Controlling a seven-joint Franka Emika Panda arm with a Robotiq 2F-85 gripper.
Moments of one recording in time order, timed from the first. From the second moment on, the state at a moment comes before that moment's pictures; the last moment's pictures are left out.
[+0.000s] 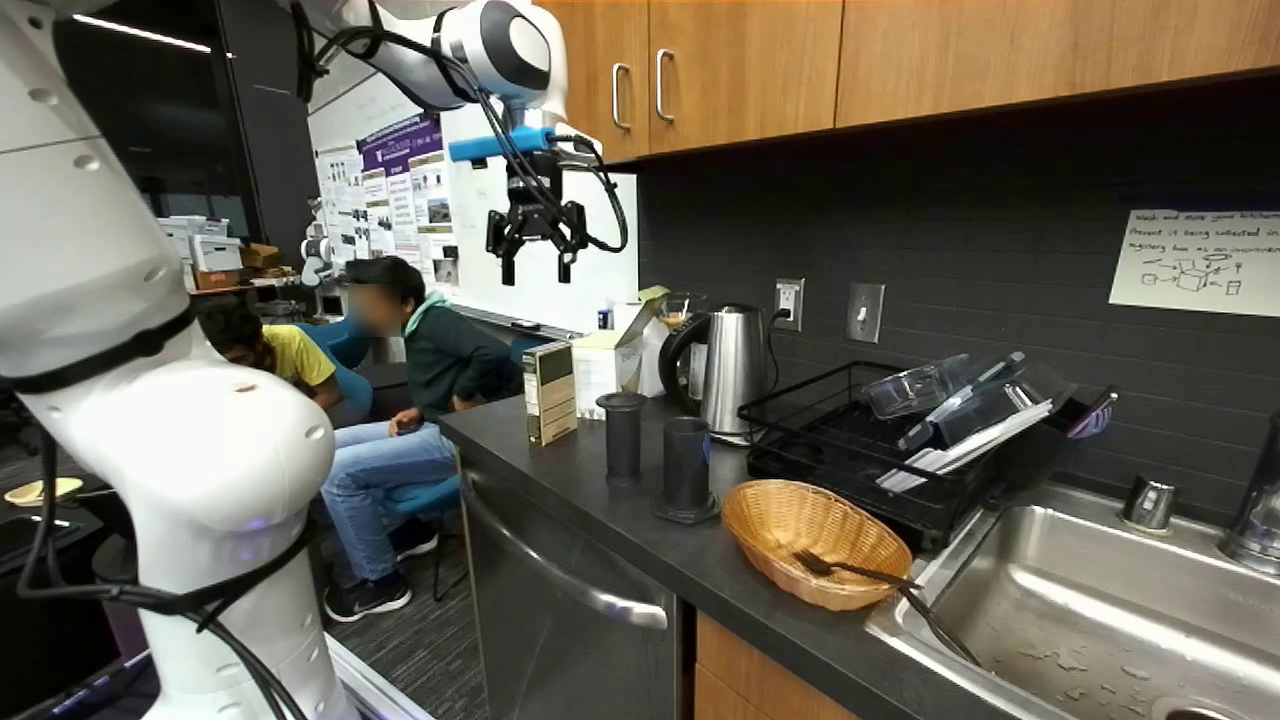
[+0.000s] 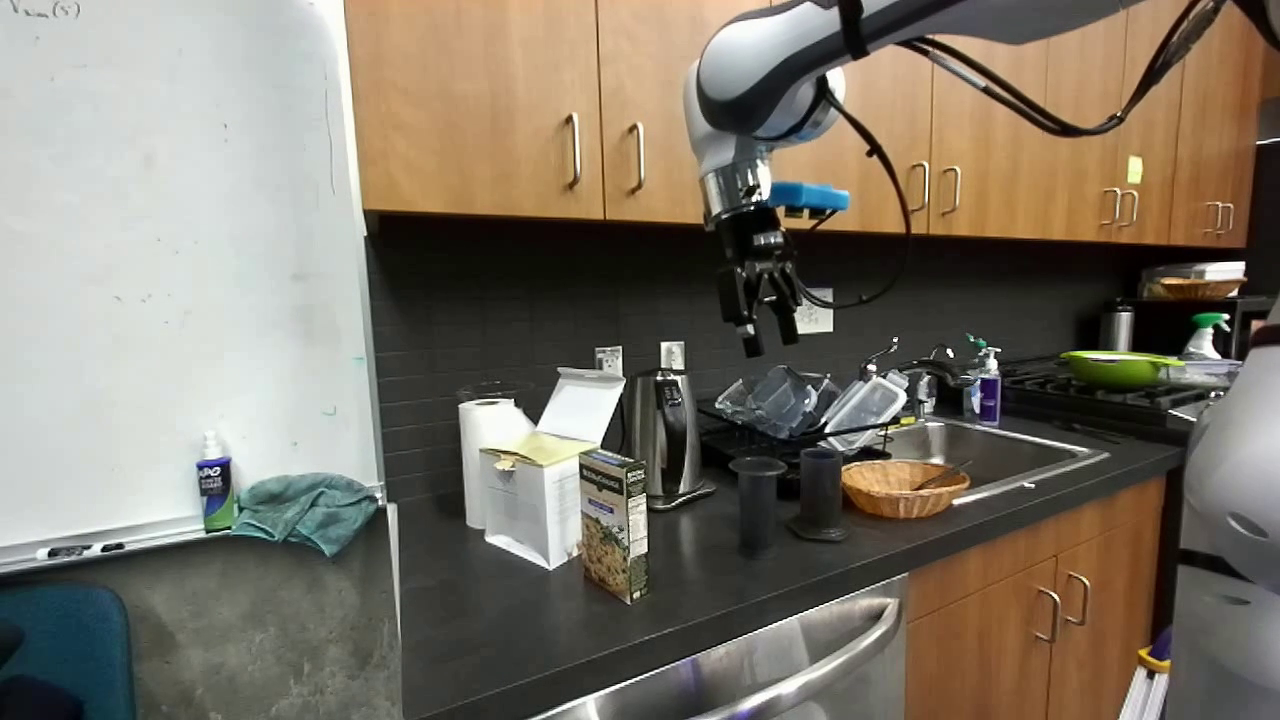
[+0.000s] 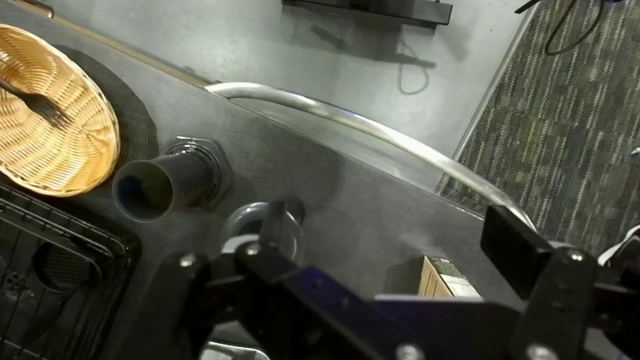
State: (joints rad) arm 0.02 -0.32 0.06 -2.05 -0.07 1.54 -0.05
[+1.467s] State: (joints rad) arm 0.02 -0.19 0.01 -2.07 -0.11 1.80 -0.09
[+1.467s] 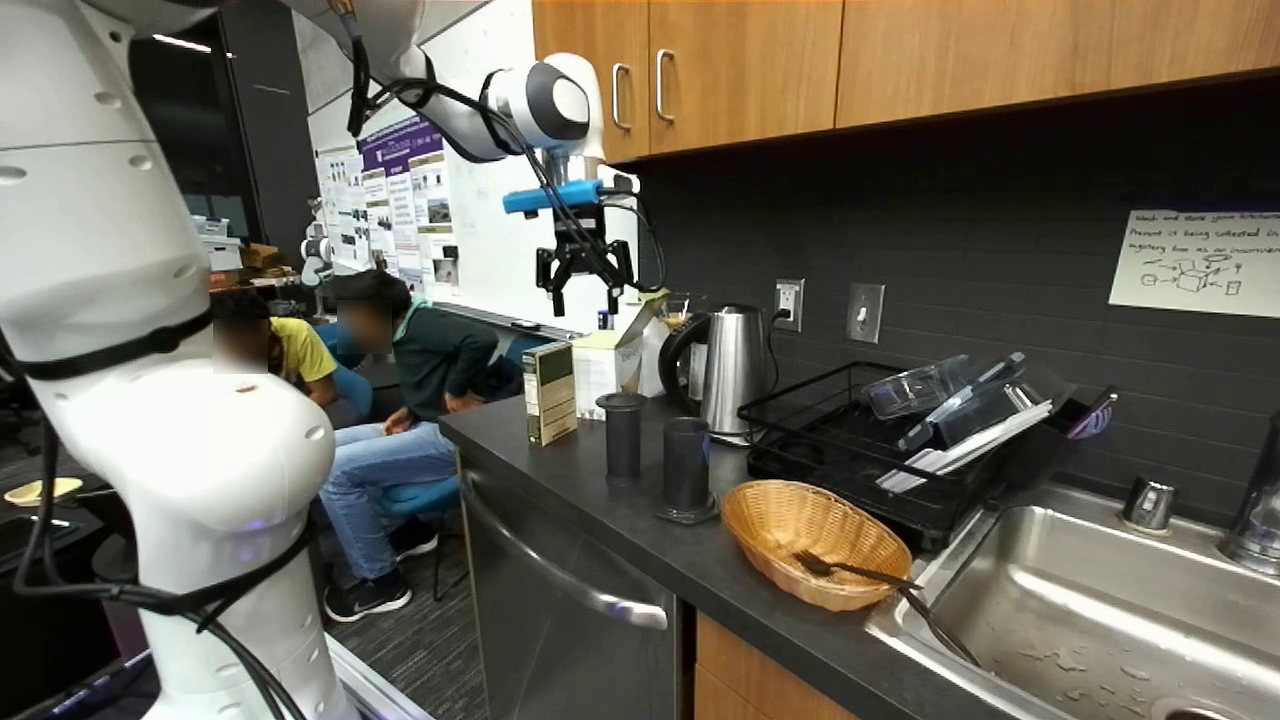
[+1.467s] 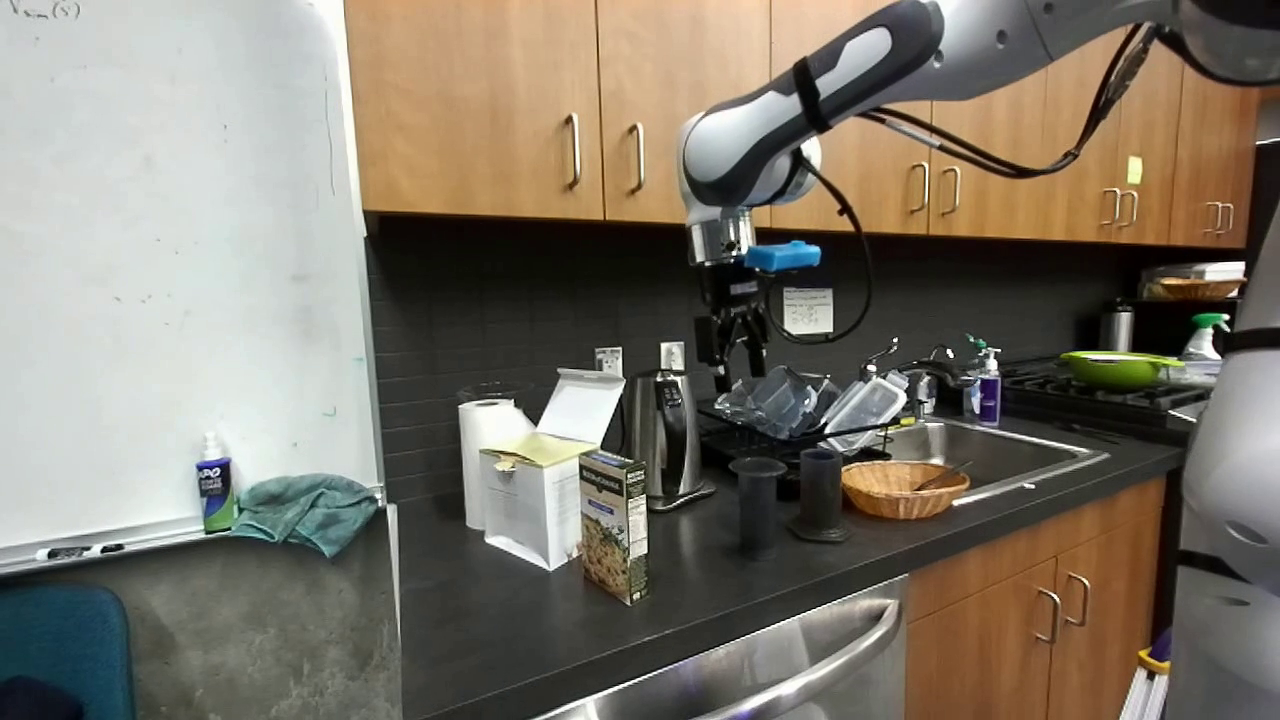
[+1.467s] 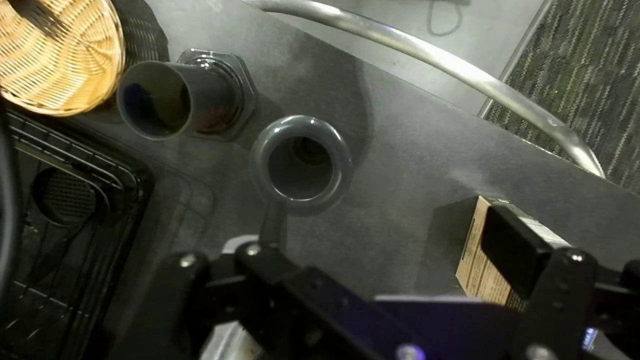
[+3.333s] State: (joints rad) arm 0.01 -0.04 -0.02 -2.13 -0.09 1.94 -0.20
